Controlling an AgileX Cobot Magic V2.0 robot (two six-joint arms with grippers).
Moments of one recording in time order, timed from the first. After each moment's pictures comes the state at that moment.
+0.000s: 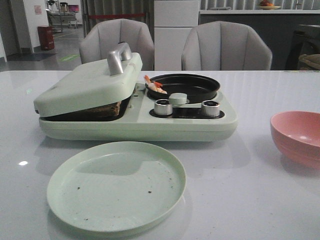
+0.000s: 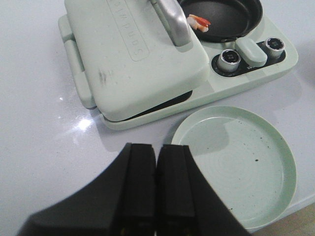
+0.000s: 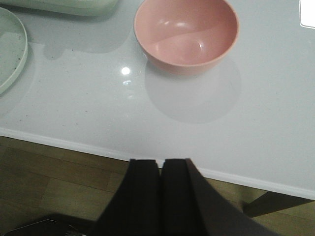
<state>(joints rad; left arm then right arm) -0.39 0.90 -0.87 -0.09 0.69 0.06 0.15 0.33 -0.49 -0.02 0.94 0.05</state>
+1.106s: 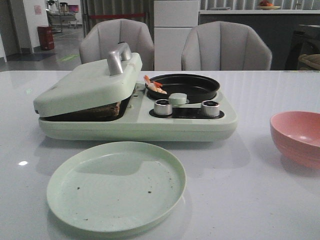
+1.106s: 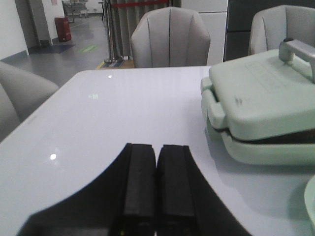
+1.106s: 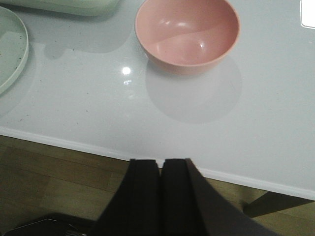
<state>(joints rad) 0.00 0.01 0.00 -0.04 0.10 0.06 0.15 0.33 -0.49 -0.02 0.94 0.05</state>
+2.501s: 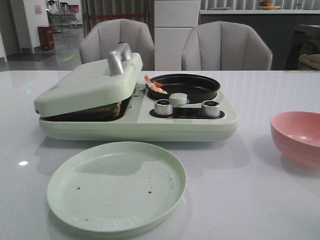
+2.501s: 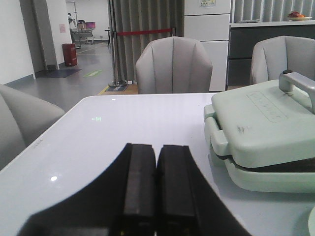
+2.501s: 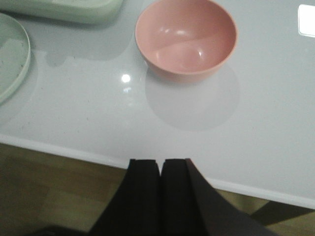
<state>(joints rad) 0.01 0.00 0.00 -0.04 0.05 0.06 0.13 0.30 -0.48 -0.02 0.90 0.05</state>
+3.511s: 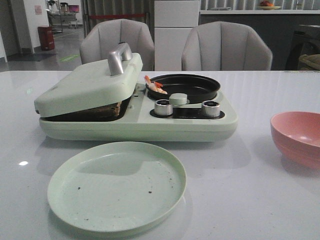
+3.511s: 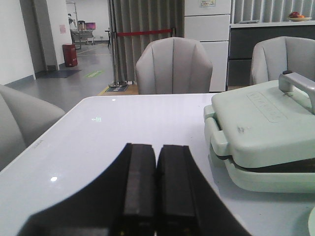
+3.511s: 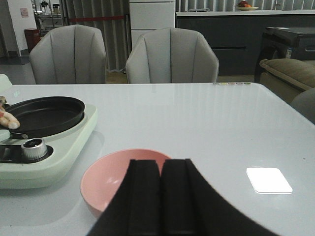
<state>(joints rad) 0.01 0.00 0.00 -0.04 0.04 0.06 -0.06 -0.01 0.03 -0.02 0.04 0.05</state>
